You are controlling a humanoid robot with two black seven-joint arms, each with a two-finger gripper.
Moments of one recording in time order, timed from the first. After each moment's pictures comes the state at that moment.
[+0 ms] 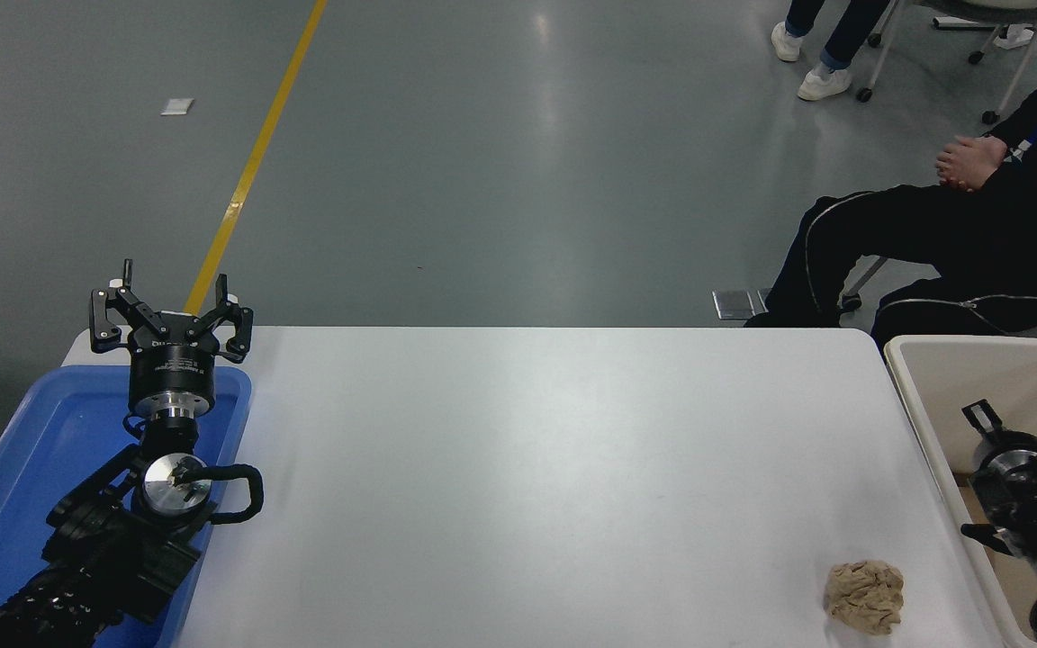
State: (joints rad) left arm -0.59 0.14 -1.05 -0.41 -0.12 -0.58 -0.59; right arm 0.62 -0.21 -0.54 -0.13 0.12 -0.08 0.00
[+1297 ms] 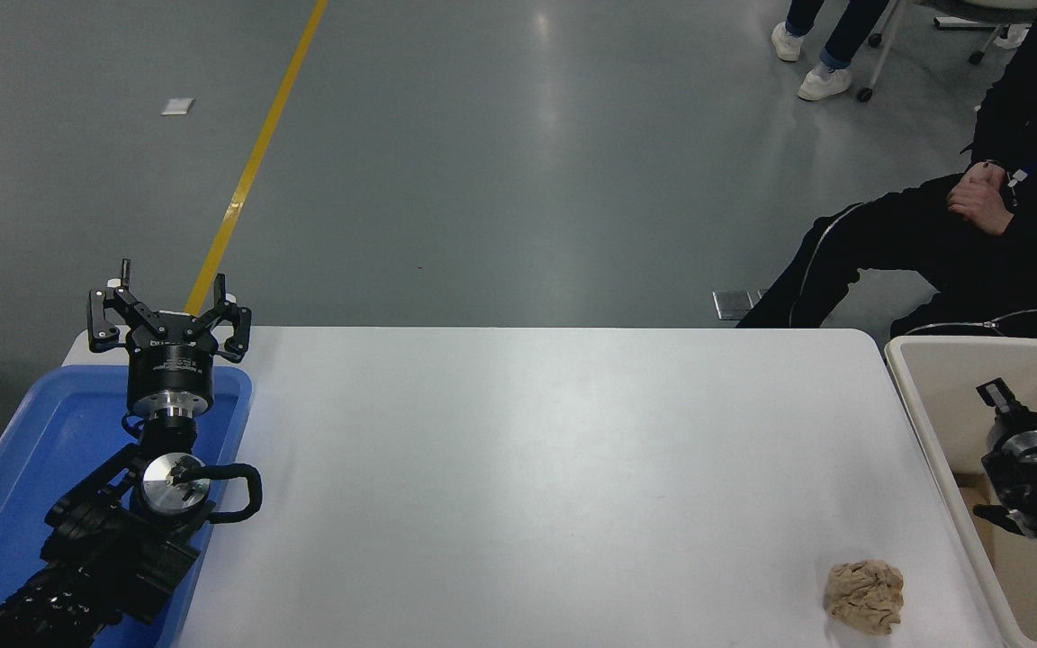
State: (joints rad) left arm -0.59 0.14 -1.05 -0.41 -0.12 -0.58 -0.60; right arm 0.69 -0.24 -0.54 -0.11 0.12 -0.08 0.00
